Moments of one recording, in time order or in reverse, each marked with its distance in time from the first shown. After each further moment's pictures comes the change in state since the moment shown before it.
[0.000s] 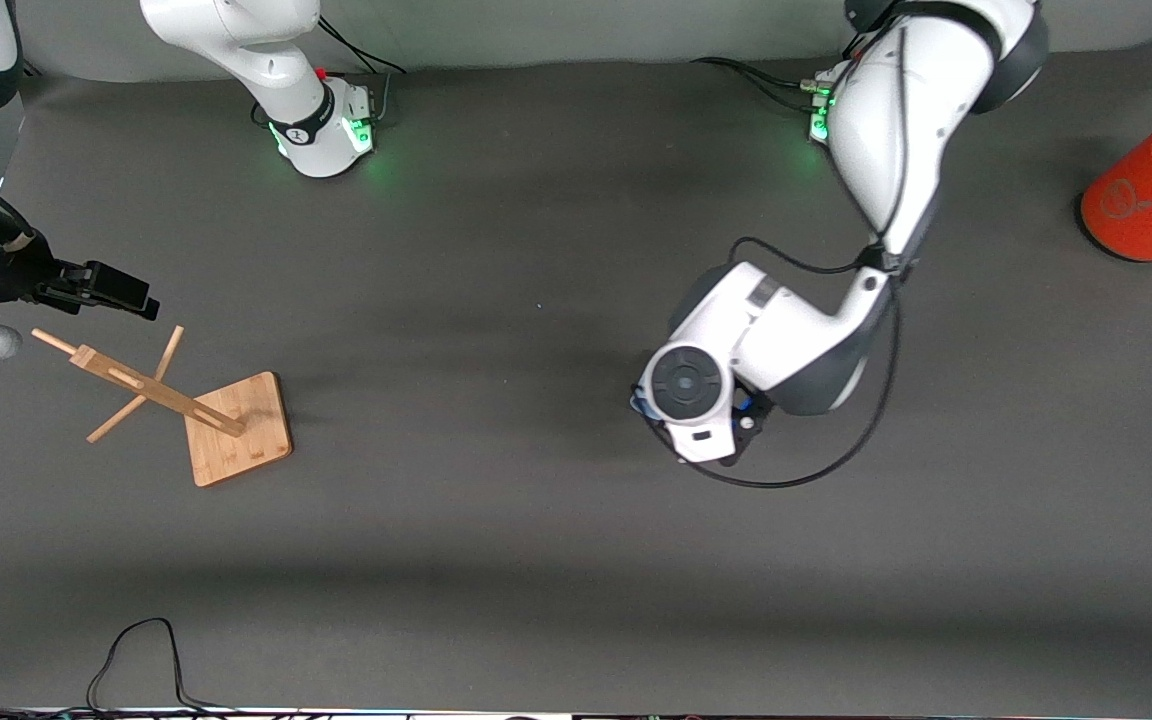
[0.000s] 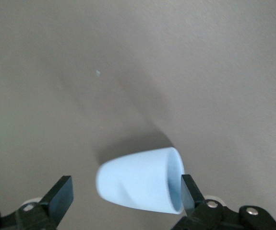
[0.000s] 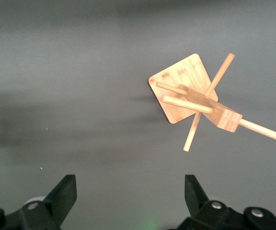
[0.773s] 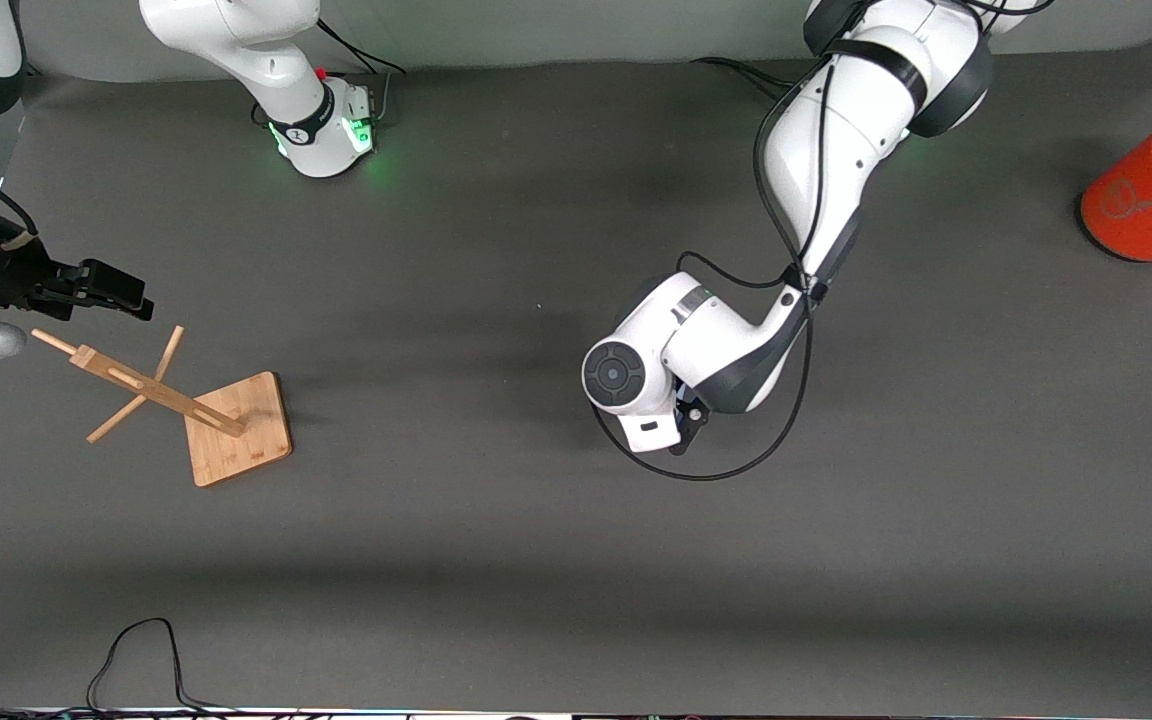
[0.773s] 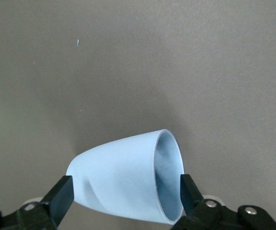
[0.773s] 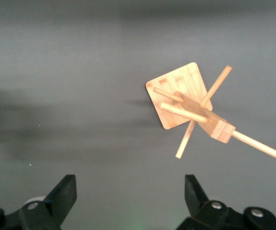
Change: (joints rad) left arm -0.095 0.094 0.037 0.015 0.037 0.024 -0.061; right arm 0.064 -0.001 -0.066 0.001 -0.010 0.015 -0.078
